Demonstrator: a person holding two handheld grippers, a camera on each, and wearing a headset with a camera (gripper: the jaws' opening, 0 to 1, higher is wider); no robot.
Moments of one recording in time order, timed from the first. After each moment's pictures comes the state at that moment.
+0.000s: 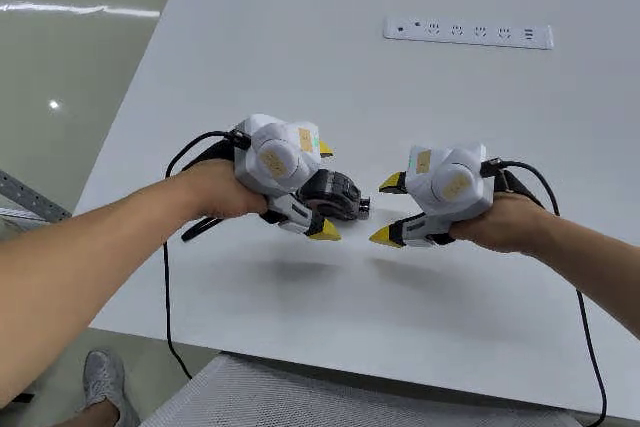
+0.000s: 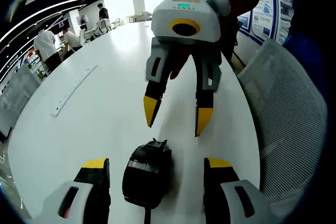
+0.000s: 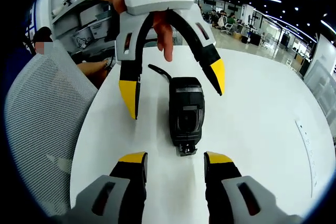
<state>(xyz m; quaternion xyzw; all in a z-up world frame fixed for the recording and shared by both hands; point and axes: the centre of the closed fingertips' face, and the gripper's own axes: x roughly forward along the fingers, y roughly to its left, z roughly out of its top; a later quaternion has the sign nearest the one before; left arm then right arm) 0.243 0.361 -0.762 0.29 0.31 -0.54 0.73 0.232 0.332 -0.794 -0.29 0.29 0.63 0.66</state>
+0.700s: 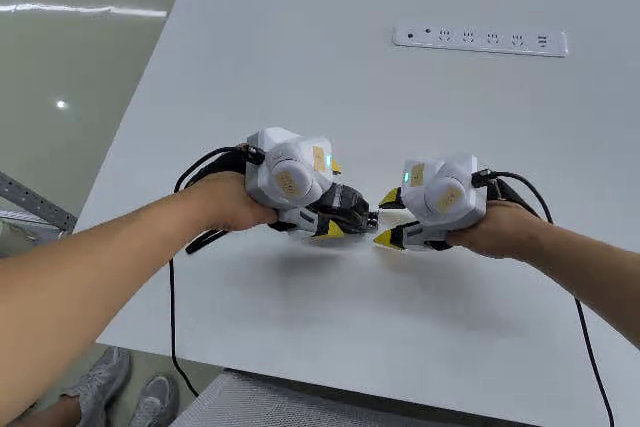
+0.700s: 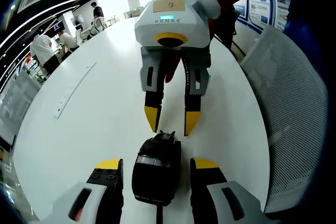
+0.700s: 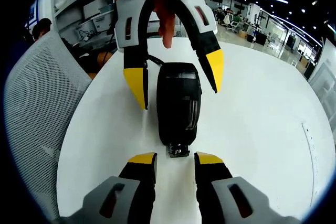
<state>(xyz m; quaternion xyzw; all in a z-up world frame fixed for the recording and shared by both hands) 0.258 0.372 -0.782 0.33 0.31 -0.53 0.72 0.244 0.338 -0.817 -0.31 0.29 0.64 0.64</state>
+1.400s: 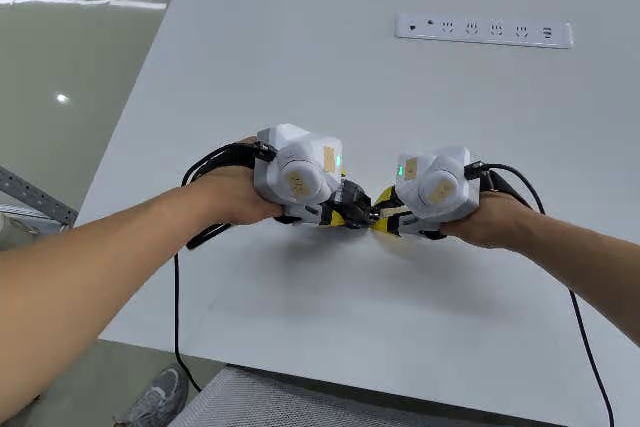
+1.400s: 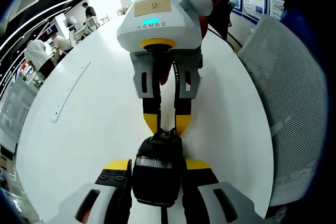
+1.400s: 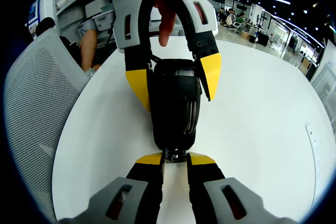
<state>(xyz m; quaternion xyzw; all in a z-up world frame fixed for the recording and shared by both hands) 0.259 0.370 -0.787 0.36 0.31 -0.54 0.70 0.247 0.347 -0.826 -0.31 0.29 0.65 0.64</state>
